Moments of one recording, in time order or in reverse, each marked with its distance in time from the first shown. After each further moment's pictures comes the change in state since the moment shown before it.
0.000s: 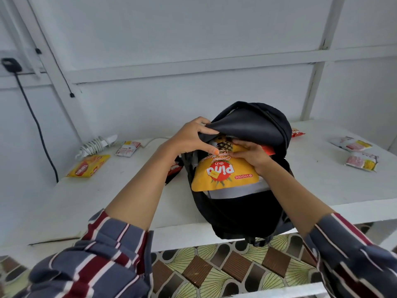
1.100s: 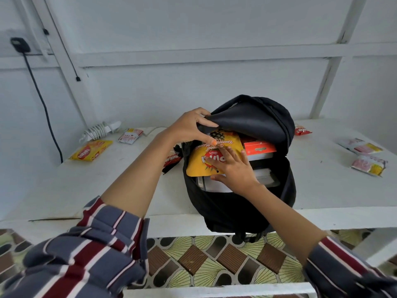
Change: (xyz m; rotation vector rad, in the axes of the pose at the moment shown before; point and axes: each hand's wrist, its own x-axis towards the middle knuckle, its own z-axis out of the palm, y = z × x) left_hand 0.002 0.003 0.001 0.000 0.047 -0.043; right_hand -0.029 0.040 0.029 -1.470 -0.105 -0.592
